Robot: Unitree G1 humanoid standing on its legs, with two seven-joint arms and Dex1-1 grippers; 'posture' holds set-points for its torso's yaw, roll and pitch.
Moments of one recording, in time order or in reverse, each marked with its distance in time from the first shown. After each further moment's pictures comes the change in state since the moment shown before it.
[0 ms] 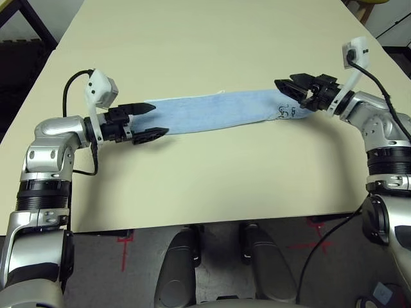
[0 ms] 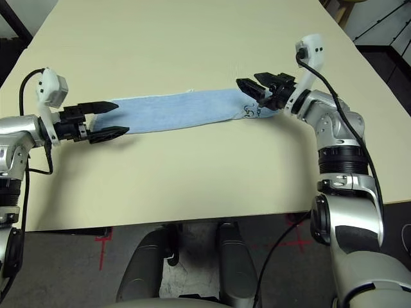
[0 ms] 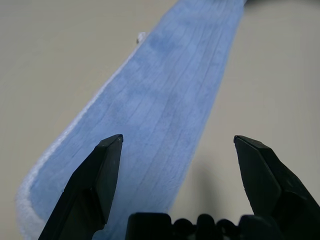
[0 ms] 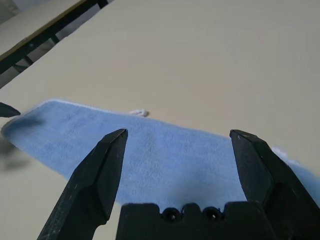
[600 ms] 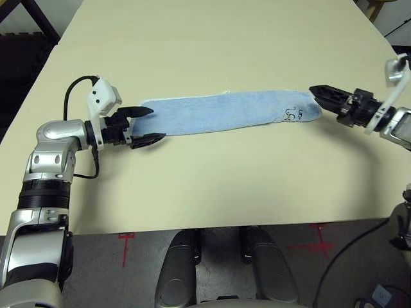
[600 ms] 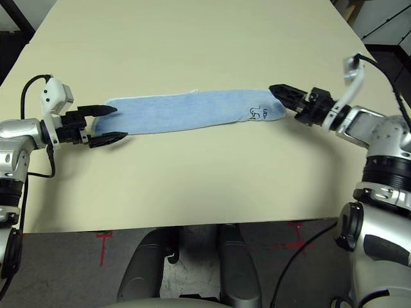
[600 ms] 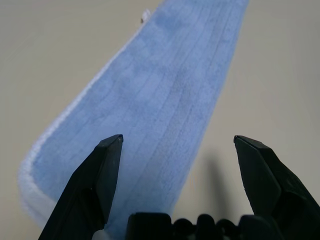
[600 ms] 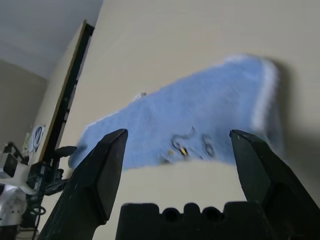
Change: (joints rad) left arm 0.029 0.006 -0.007 0.035 -0.010 -0.068 -0.020; right arm 0.179 -0.125 -0.341 -0.067 0.296 0.582 -0.134
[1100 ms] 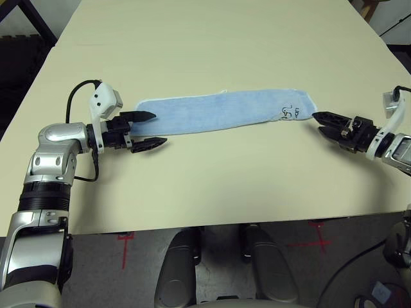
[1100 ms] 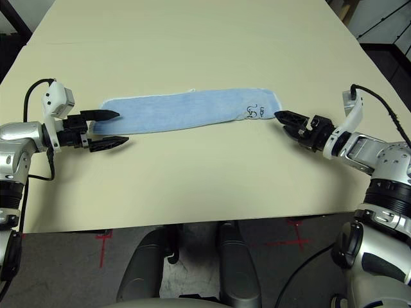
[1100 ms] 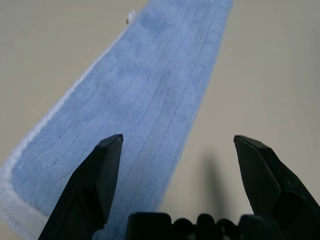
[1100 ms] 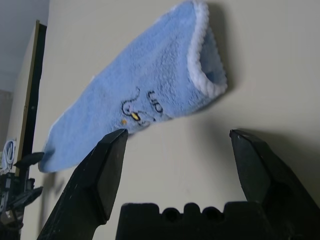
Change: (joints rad) left arm -0.008 0.000 -0.010 -0.005 -0.001 0.020 -0.025; right arm 0.008 0.082 -0.029 -0.022 0.011 0.026 -0.204
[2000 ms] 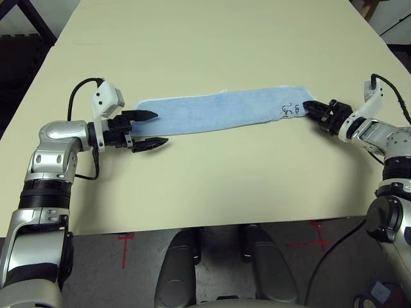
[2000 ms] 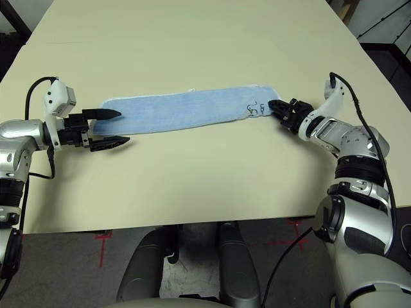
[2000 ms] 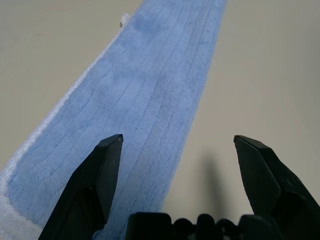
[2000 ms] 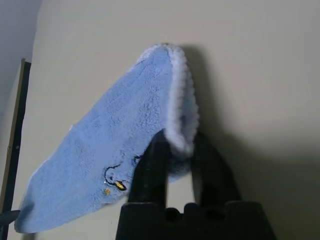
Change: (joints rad) left arm -0.015 0.001 -0.014 0.001 0.006 -0.006 -0.019; right arm -0.158 0.062 0.044 0.302 -0.074 -0.286 -0.074
